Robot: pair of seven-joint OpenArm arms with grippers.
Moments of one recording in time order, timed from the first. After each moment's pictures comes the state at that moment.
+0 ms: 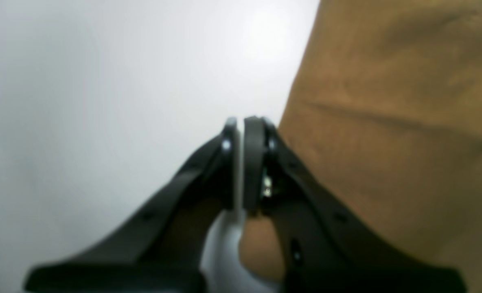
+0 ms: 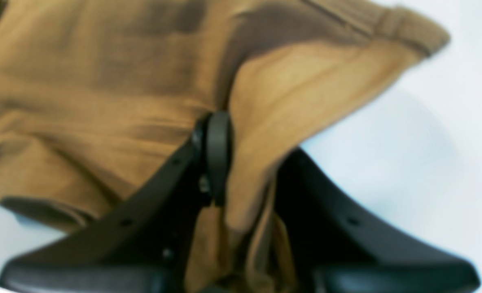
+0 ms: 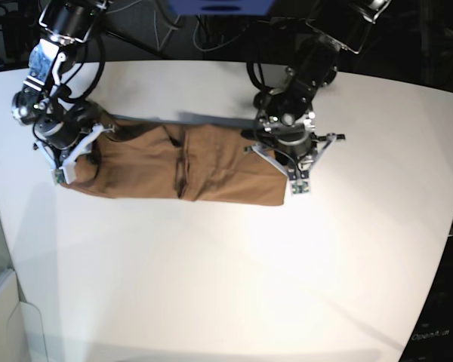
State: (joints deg) left arm 1.6 -6.2 26.8 85.5 0.3 36.6 46.9; right arm -5.8 4.0 31.0 84.5 3.9 40.9 -37.7
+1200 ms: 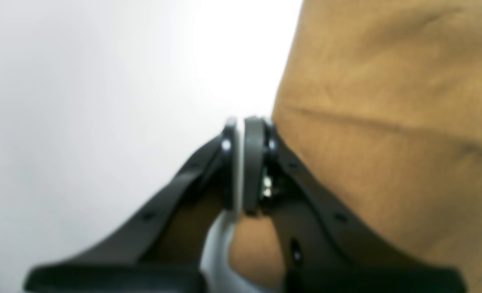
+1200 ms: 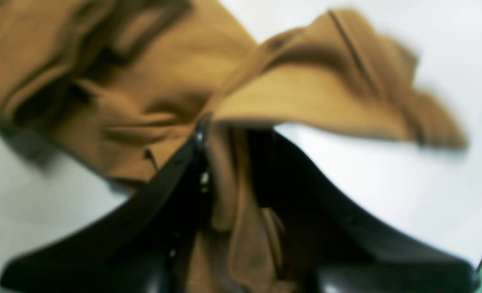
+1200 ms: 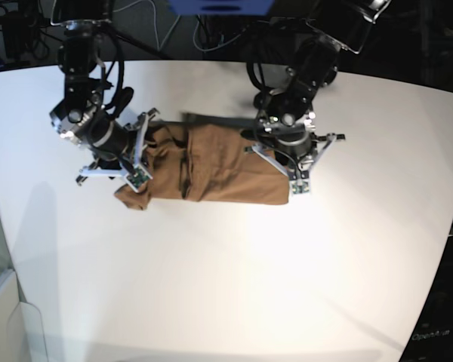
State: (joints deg) left arm 1.6 -6.2 26.8 85.7 0.1 36.6 47.1; right arm -10.1 4.4 4.4 103.2 -14.9 41.0 -40.4
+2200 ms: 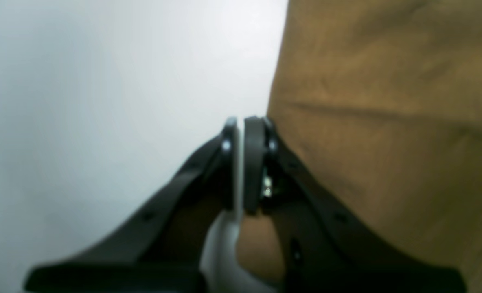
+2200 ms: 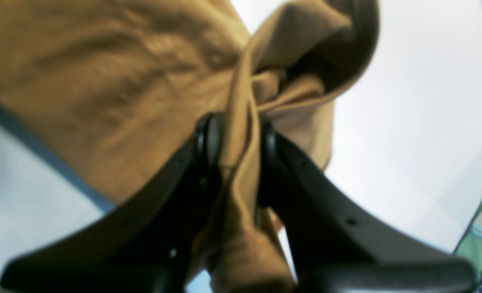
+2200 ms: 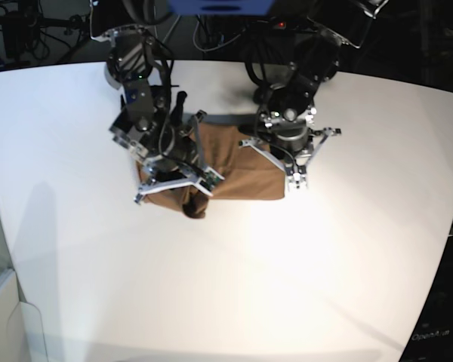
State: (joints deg) left arm 3.0 -6.4 26.7 89.4 -1.6 36.3 49.2; right arm -5.2 -3.2 -10.7 103.2 -27.3 41.1 -47.6
